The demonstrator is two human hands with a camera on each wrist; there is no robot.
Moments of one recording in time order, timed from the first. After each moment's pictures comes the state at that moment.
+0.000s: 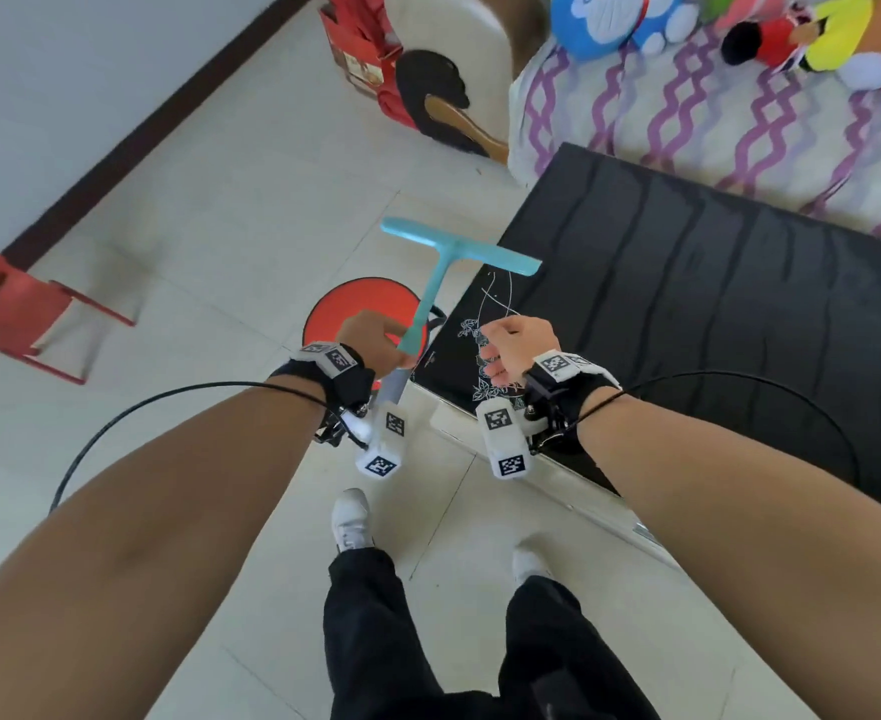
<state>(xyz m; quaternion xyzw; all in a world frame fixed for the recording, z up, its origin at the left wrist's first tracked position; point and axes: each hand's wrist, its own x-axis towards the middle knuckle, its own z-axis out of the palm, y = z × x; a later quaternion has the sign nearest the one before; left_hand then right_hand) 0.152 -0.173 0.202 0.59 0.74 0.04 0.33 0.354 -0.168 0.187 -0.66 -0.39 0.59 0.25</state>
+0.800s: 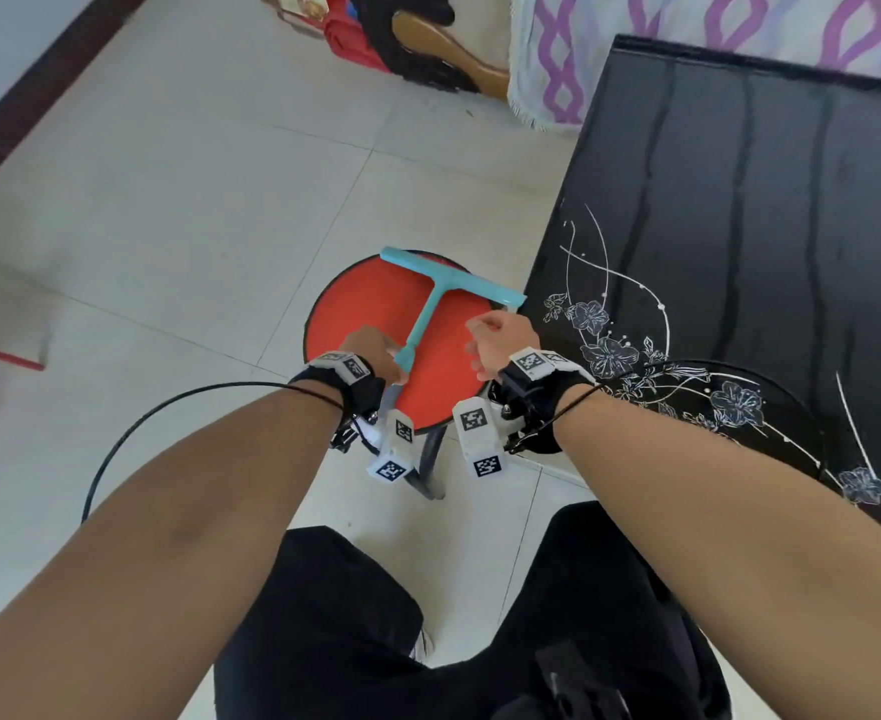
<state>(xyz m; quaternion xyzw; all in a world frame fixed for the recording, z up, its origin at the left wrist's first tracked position) -0.028 -0.027 -0.095 0.60 0.70 -0.08 0.38 0.156 -0.054 -0.078 -0.73 -0.38 0.51 0.26</state>
